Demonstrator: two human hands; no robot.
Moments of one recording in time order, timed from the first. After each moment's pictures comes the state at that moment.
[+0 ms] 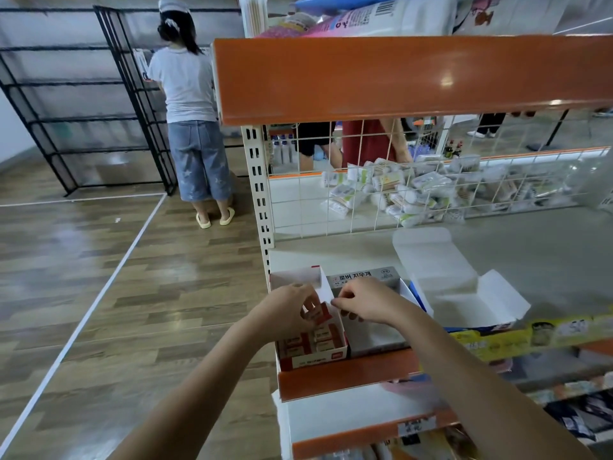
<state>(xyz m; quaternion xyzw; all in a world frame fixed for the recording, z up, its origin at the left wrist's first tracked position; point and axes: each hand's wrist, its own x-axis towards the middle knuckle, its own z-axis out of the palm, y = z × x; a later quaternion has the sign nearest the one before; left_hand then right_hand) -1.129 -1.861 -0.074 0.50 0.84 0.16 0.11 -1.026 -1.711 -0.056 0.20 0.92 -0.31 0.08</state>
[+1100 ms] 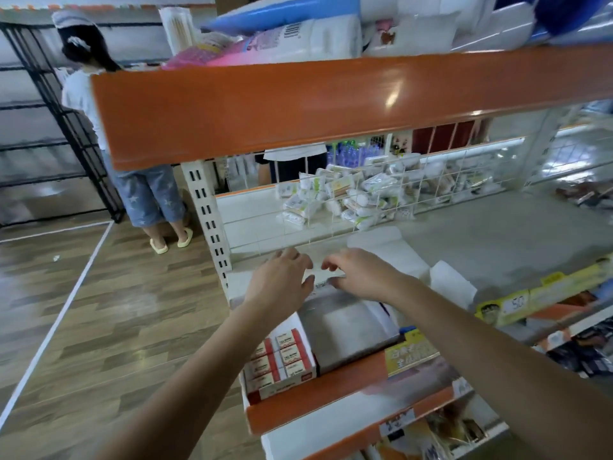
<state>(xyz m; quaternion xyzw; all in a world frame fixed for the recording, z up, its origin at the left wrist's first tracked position) -1.118 -1.793 -0.026 0.53 0.83 0.12 -0.07 -1.015 -1.659 -0.017 0.16 0.98 -0.15 -0.02</state>
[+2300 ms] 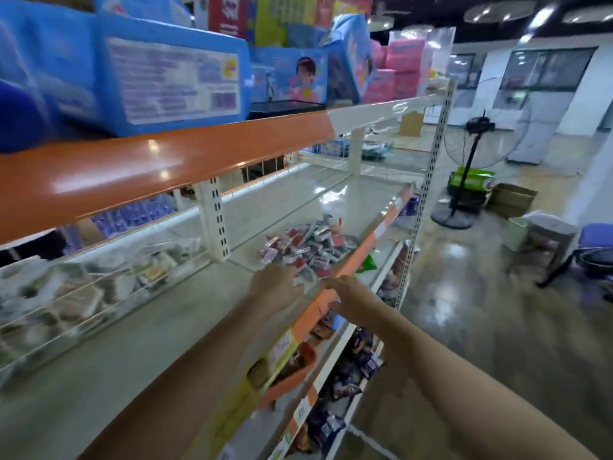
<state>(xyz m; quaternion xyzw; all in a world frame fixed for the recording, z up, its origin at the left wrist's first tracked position) -0.759 -1.183 -0.022 0.73 0.68 0.08 0.01 -0.584 -1.167 -0.038 0.52 0.85 -0.09 -0.03</state>
